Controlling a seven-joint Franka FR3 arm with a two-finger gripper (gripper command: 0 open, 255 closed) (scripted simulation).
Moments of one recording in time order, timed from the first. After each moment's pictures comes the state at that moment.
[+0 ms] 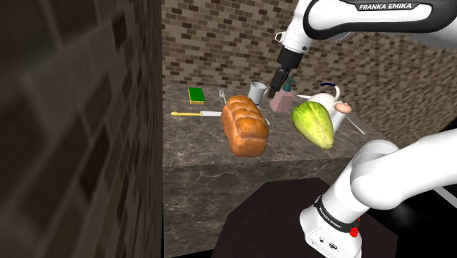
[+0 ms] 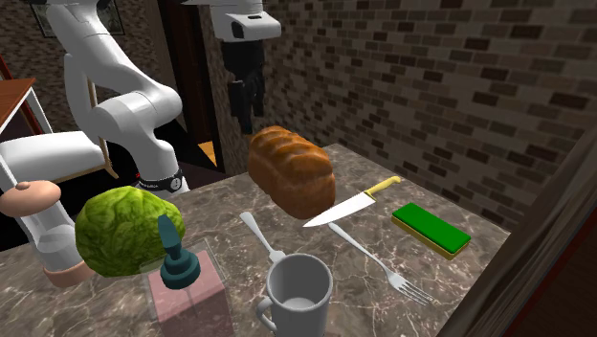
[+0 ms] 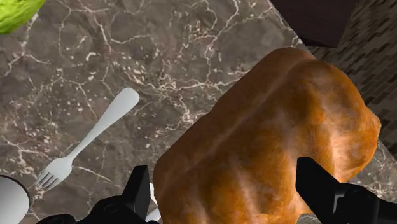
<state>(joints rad) 0.09 -0.57 -0.14 -2.38 -0.03 1.84 -0.33</state>
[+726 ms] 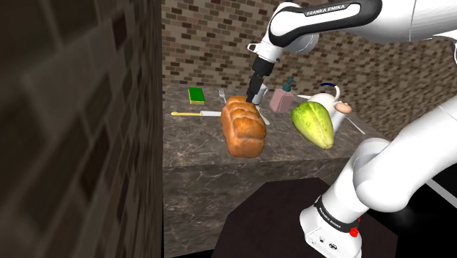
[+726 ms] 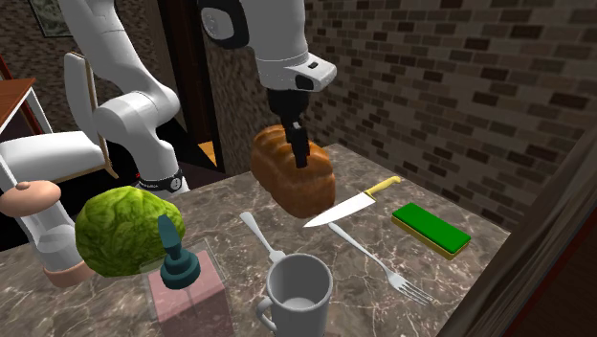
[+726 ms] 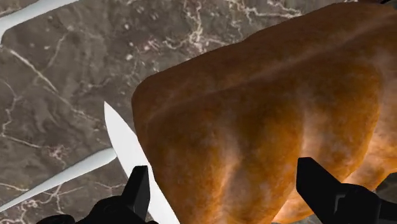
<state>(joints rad) 0.21 -0.25 -0.29 -2.26 0.16 2.02 -0.82</state>
